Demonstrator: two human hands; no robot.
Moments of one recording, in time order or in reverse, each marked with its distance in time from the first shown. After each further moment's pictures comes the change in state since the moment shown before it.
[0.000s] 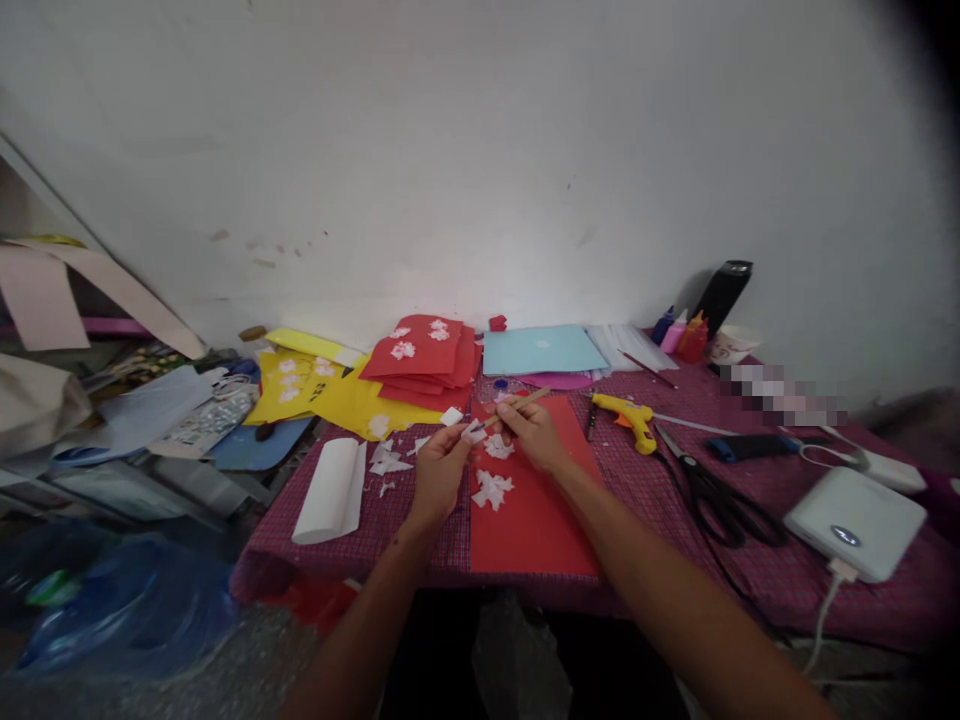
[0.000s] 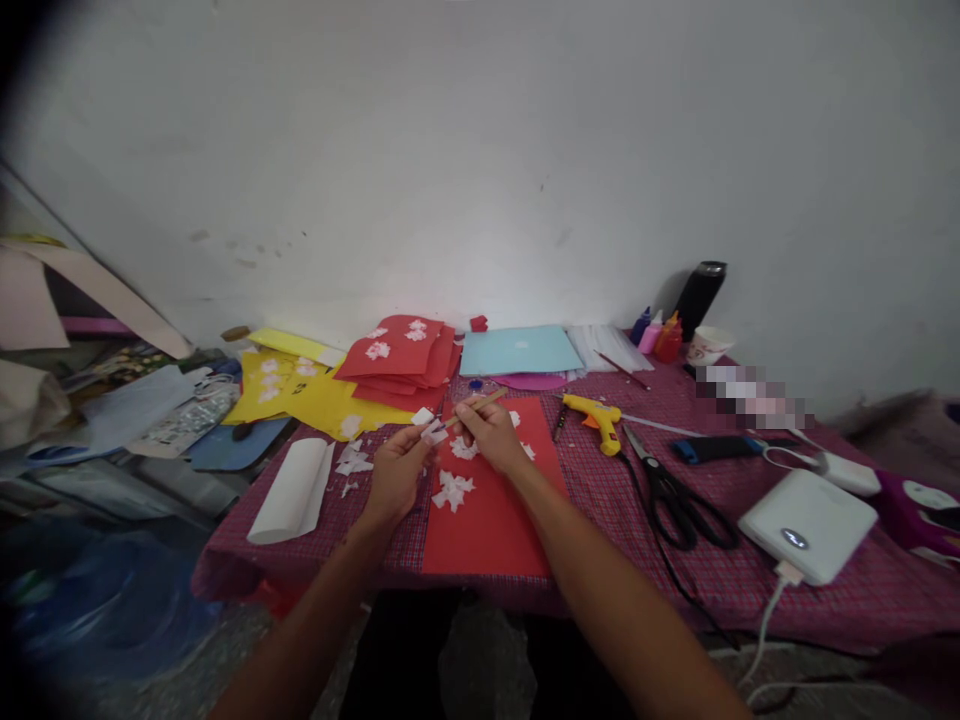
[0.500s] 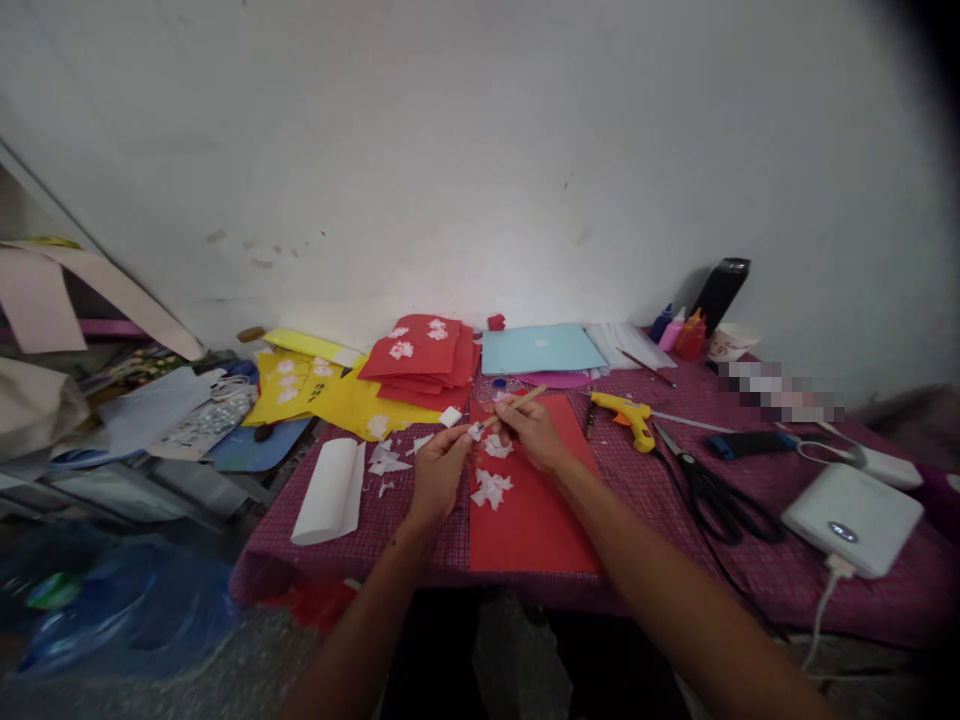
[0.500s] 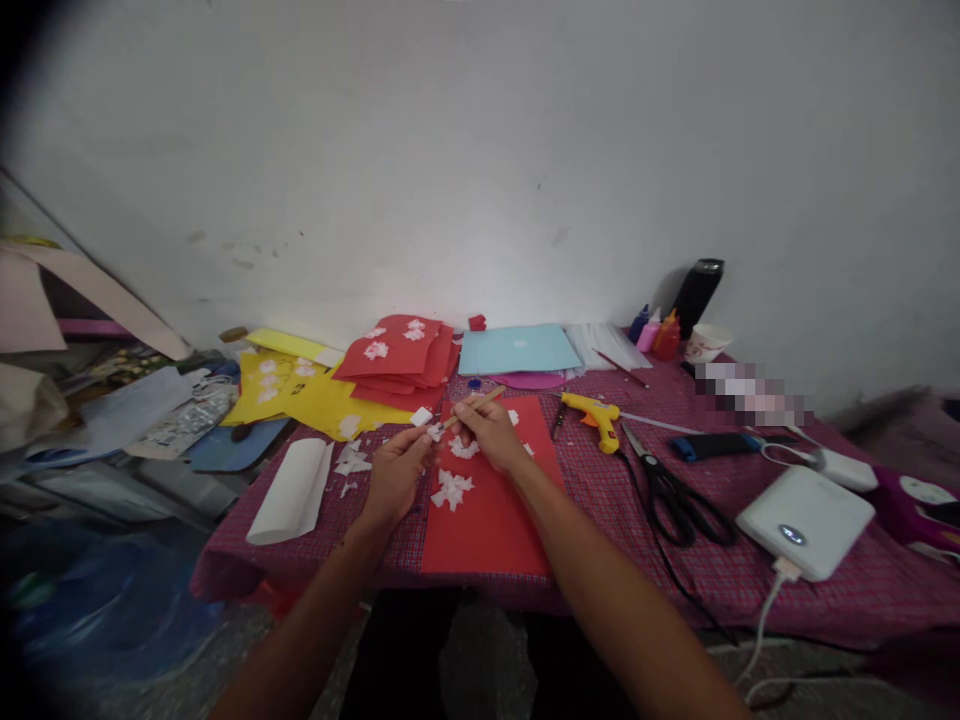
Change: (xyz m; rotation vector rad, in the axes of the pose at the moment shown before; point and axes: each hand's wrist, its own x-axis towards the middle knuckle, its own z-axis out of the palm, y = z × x) left_hand -0.002 0.001 -0.001 0.003 0.002 -0.022; right_hand 0.001 0.003 -0.003 0.052 -0.045 0.060
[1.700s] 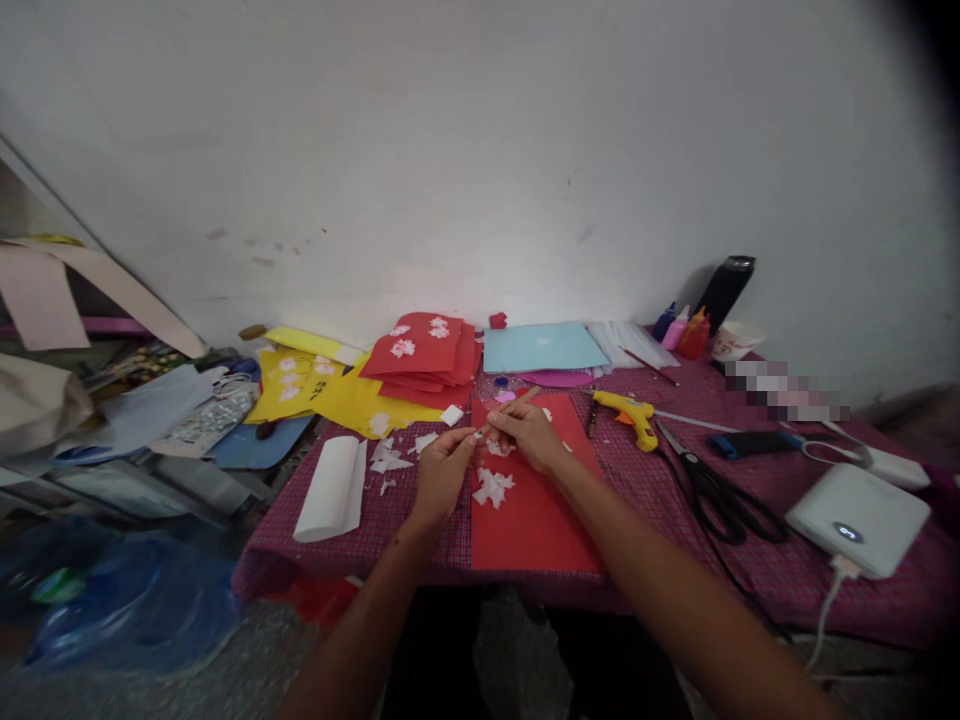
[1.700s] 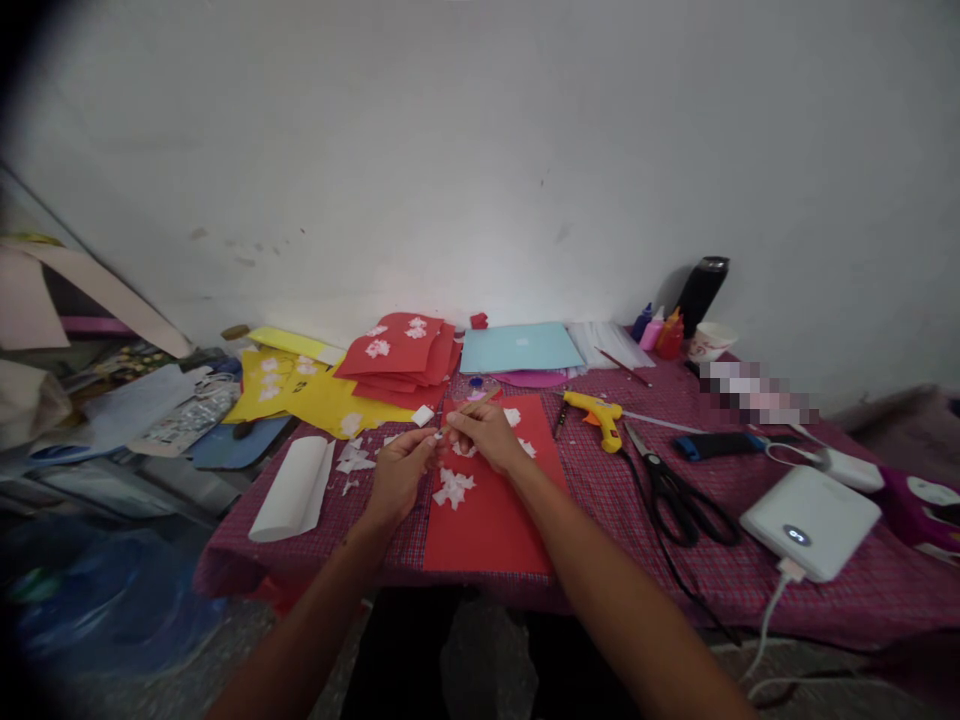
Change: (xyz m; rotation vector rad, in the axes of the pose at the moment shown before) left_hand -0.004 0.001 -0.001 0.073 -0.041 -0.015; right_hand 0.002 0.015 0.001 0.038 -0.032 0.098
